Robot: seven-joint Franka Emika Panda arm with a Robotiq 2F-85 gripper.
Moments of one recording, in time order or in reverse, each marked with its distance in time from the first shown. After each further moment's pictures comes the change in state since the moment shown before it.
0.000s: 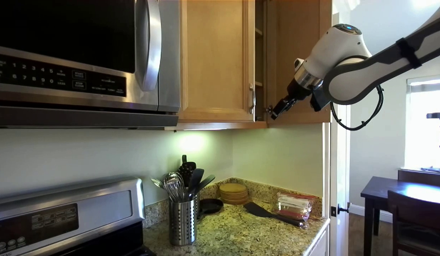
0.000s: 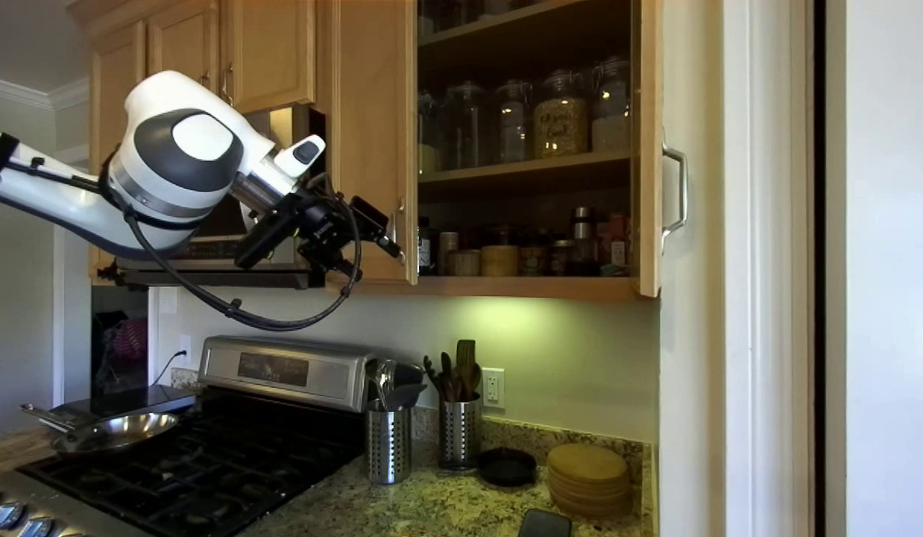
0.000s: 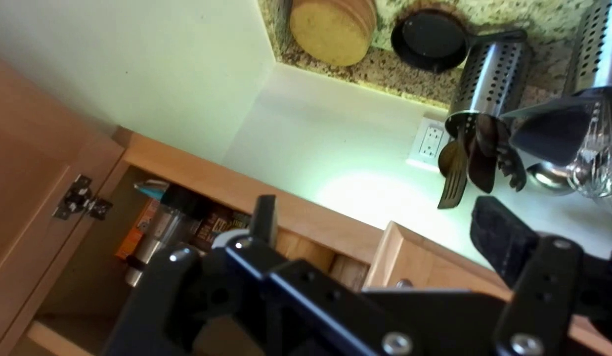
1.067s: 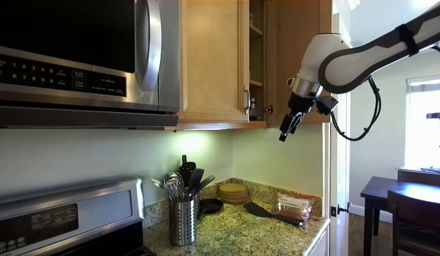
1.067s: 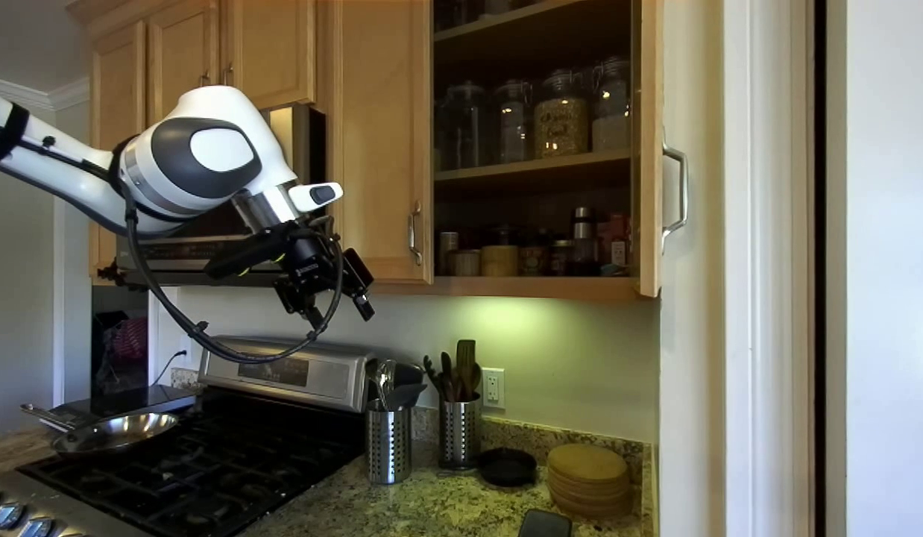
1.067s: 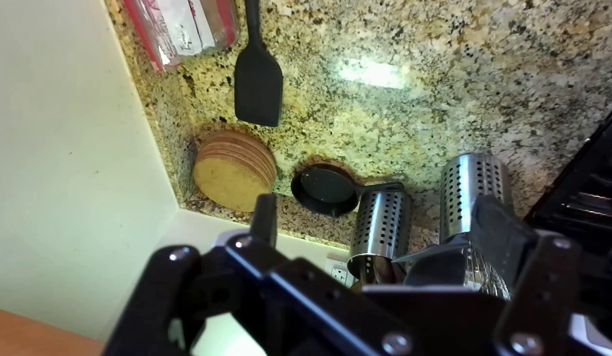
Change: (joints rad) arm 0.288 0.064 -0.197 0.046 0.143 -0.401 -0.152
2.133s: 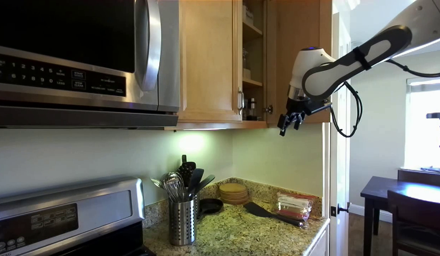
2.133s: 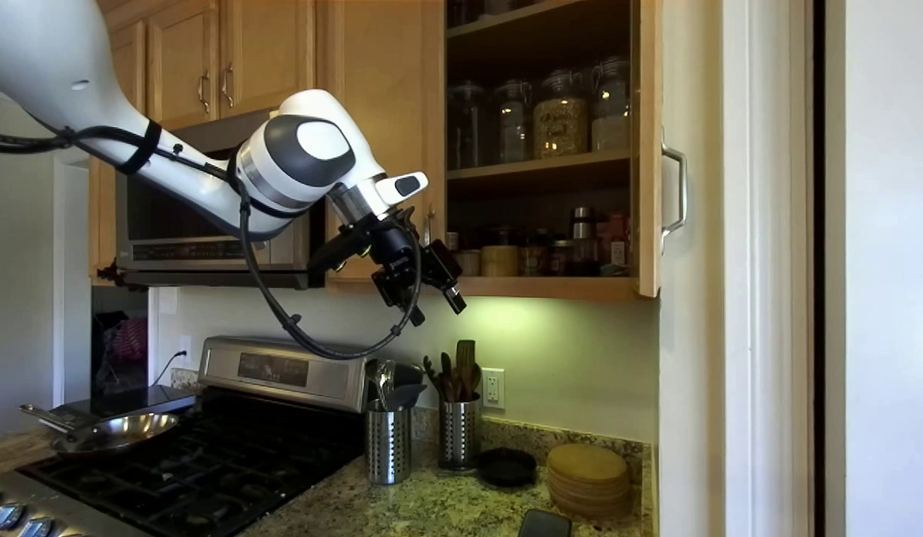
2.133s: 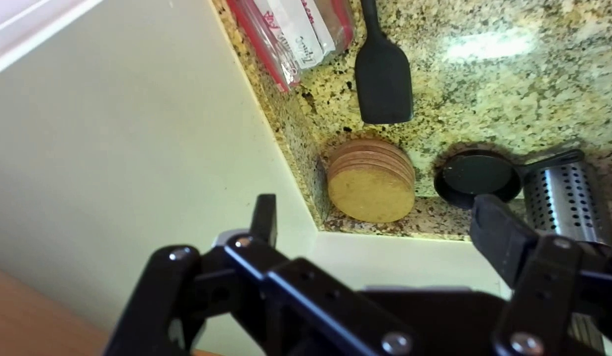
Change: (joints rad) arm -0.135 0.247 -0.071 0.235 -0.175 -0.006 0.235
